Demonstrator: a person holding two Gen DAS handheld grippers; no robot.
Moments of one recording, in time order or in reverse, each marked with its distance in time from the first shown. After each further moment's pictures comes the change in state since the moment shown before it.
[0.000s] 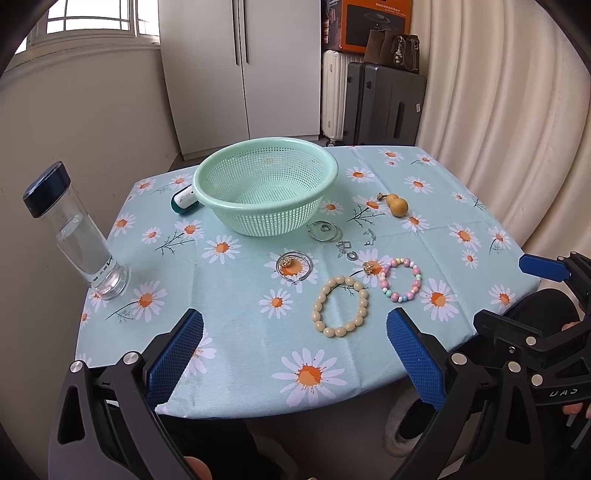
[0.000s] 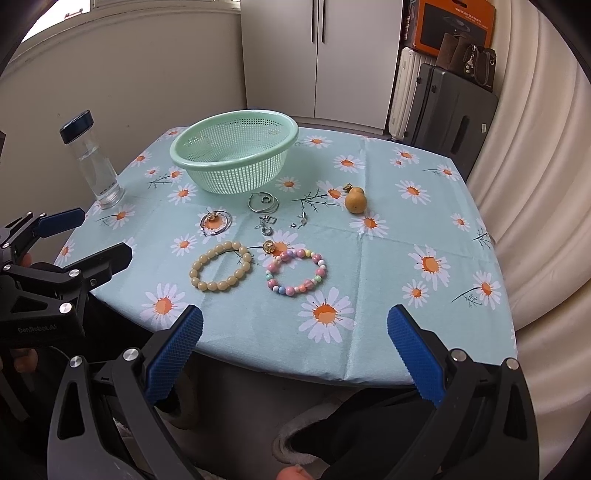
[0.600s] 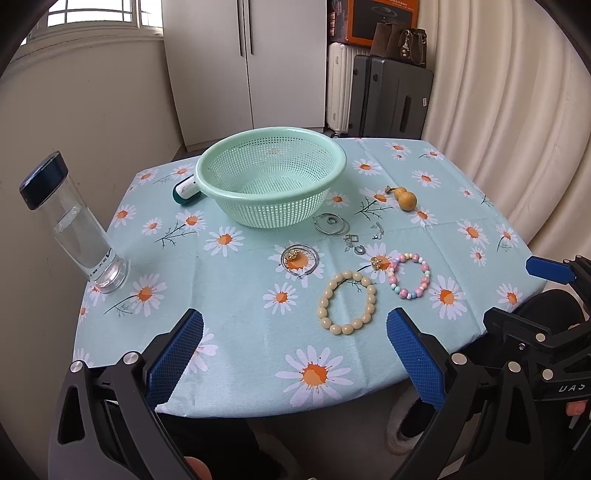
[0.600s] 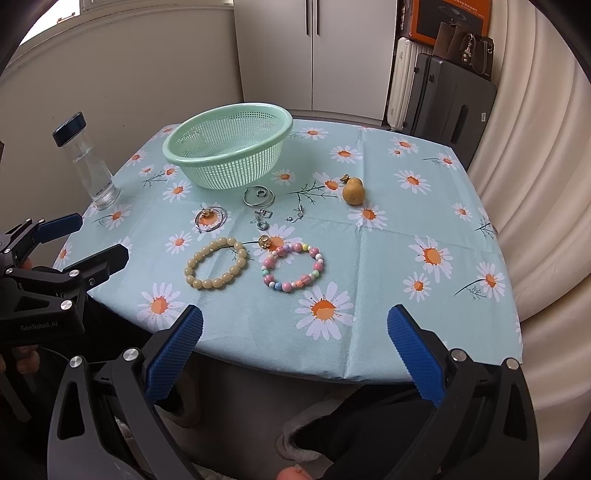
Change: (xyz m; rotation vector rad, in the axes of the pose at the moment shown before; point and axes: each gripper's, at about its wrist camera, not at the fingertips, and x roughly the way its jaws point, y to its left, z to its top) left arm 0.012 0.005 0.000 -0.017 0.037 0.008; right arm 0.008 -0.006 0.001 0.026 0.029 0.006
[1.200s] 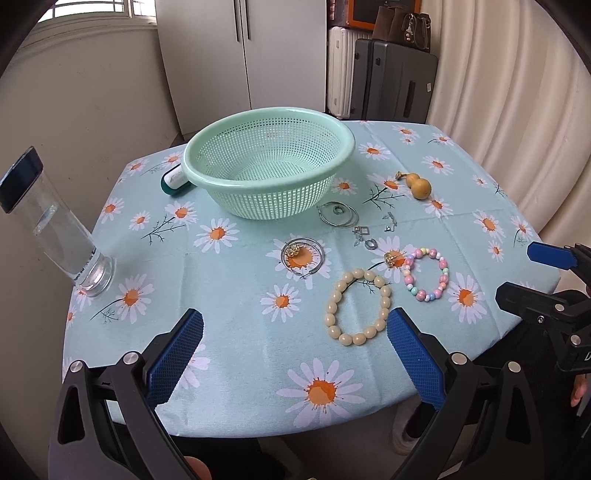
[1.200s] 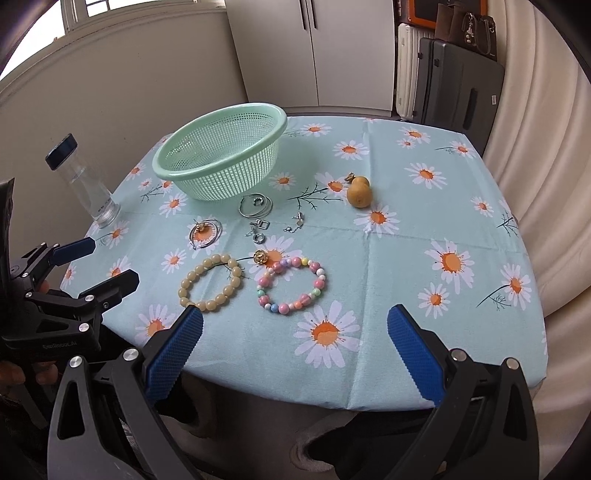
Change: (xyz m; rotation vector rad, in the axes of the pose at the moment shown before) left arm 0.042 0.001 0.010 0.012 0.062 0.002; right arm 0.033 -0.023 0.019 0.049 0.024 0.095
